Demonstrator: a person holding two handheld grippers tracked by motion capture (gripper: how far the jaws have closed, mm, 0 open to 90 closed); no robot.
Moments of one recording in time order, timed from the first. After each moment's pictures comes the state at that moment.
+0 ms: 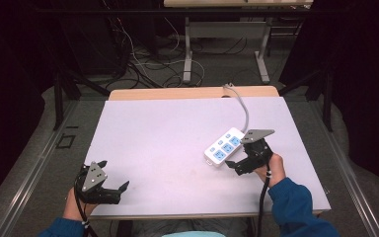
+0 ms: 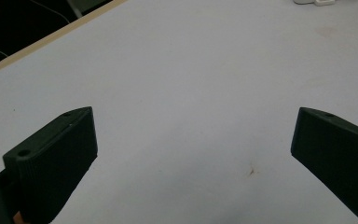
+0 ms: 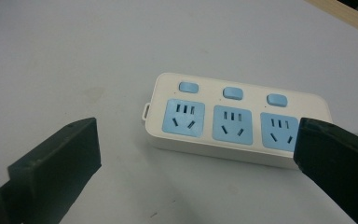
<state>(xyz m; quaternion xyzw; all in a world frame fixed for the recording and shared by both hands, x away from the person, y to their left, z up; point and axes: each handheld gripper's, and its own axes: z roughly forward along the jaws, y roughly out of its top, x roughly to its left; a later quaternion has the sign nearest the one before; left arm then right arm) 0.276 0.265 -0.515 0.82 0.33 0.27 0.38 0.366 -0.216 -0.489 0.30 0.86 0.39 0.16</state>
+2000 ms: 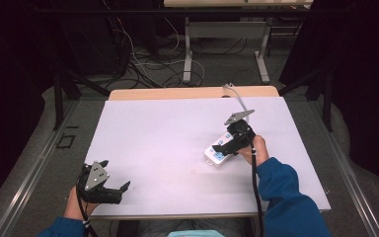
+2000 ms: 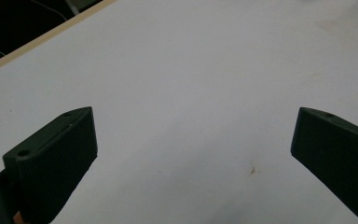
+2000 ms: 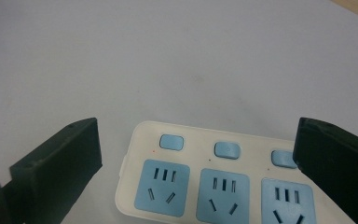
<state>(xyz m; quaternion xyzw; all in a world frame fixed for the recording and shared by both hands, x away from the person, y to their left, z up) 0.279 0.263 -0.516 0.83 0.32 0.27 0.37 0.432 -0.184 -0.492 0.31 0.86 0.38 0.12</state>
